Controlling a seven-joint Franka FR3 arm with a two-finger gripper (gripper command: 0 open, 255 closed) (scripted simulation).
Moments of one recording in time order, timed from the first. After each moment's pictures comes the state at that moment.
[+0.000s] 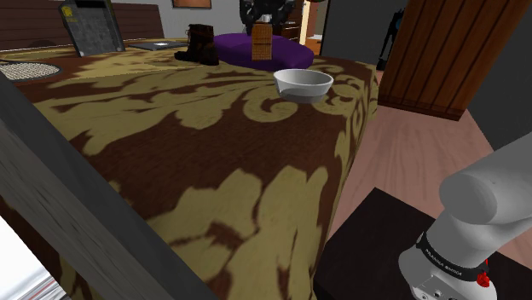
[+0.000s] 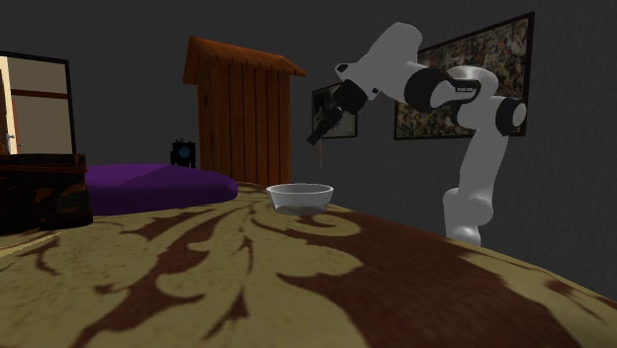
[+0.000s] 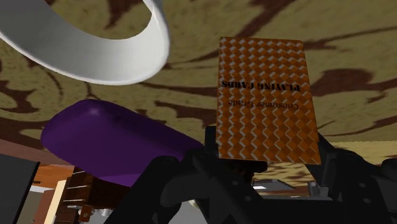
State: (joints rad) arm -0.51 -0.28 0.69 -1.84 -0.28 2.23 0.66
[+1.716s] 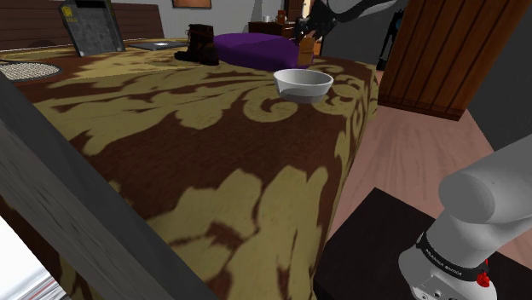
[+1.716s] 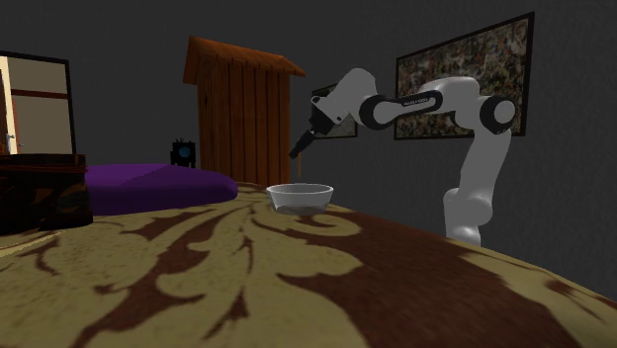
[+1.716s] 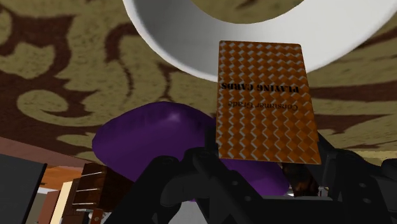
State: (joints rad) arm -0.53 -0.30 0.35 -2.06 -0.09 2.49 0.23
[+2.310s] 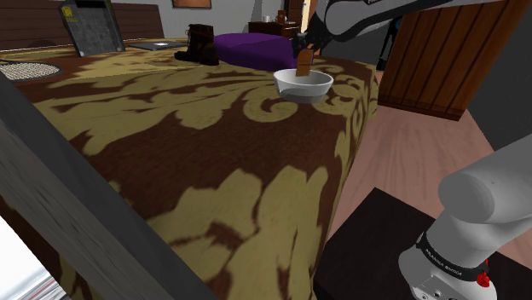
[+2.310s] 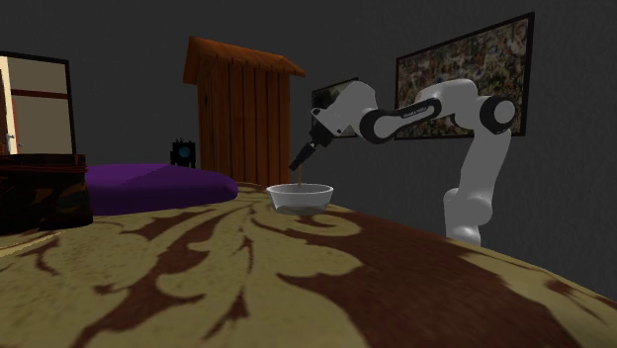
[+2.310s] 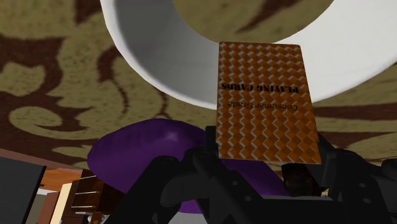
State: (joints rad) arm -0.54 -0.30 0.36 -2.15 -0.10 2.59 0.25
